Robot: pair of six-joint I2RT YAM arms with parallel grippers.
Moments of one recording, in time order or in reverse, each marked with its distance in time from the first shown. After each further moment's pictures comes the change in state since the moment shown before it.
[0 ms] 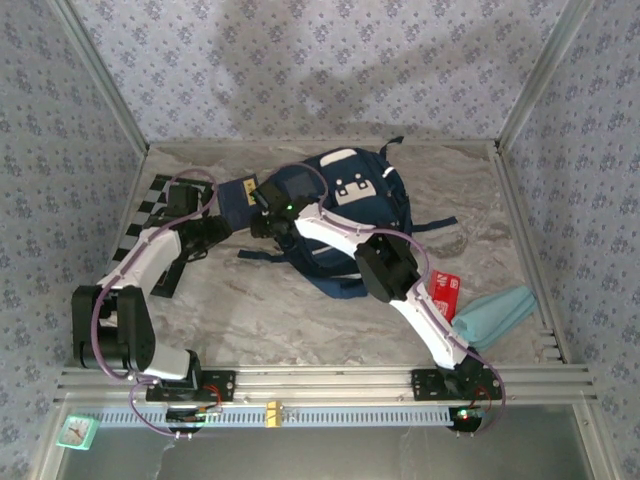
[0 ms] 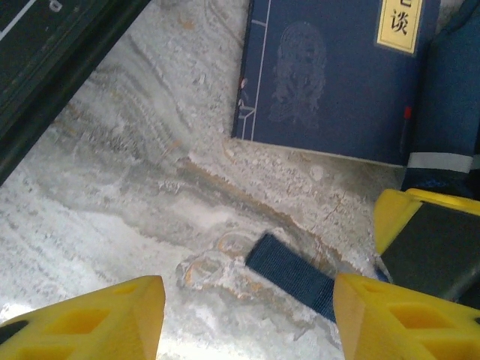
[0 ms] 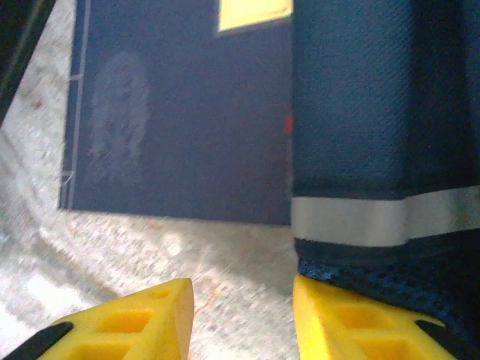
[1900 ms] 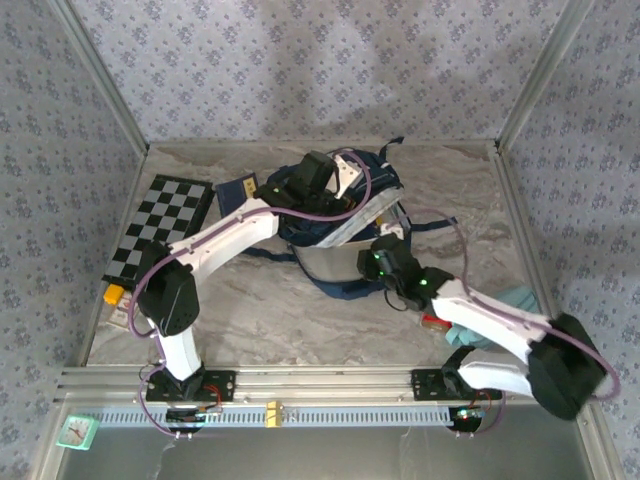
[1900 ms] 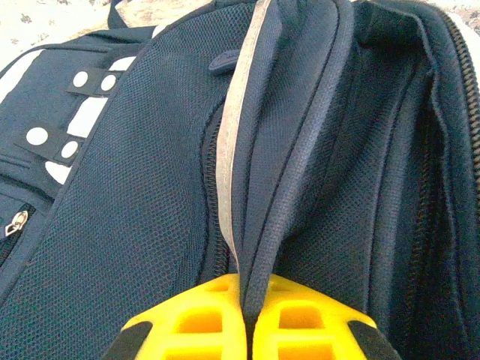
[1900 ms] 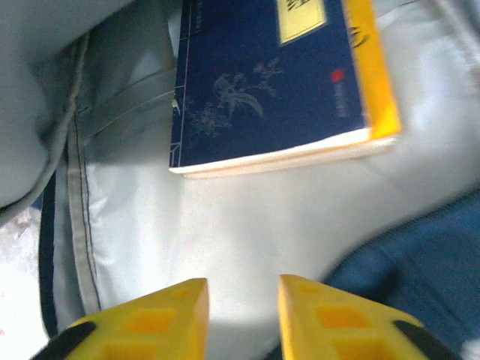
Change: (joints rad) left arm -0.711 0.350 0.622 0.080 -0.012 0.550; right arm -0.104 -1.395 -1.525 0.340 0.238 0.071
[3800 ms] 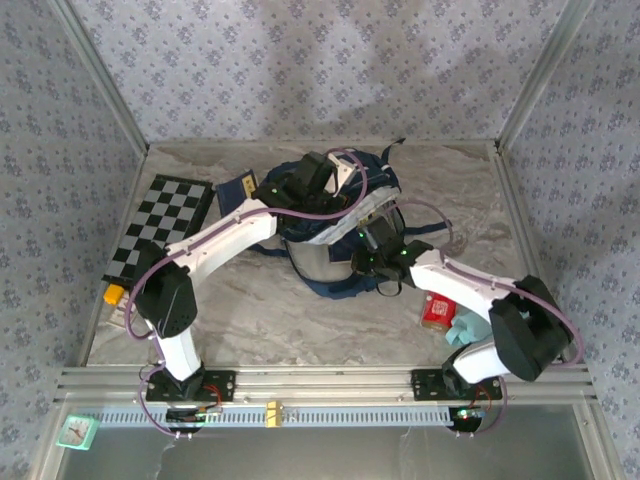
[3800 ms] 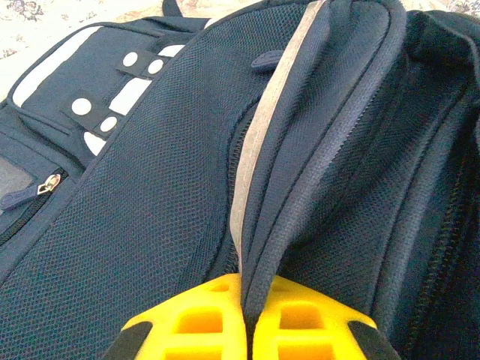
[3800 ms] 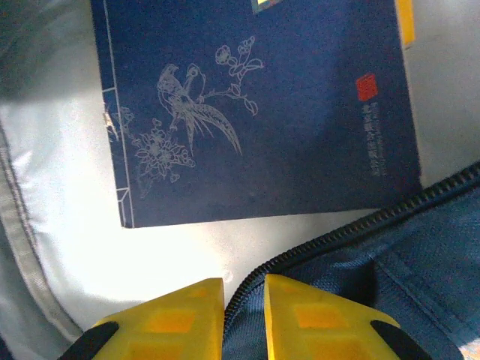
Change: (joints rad) left arm -0.001 -0.017 0.005 -0.030 -0.100 -0.080; right arm -0.057 0.343 0.232 -0.179 -0.198 0.124
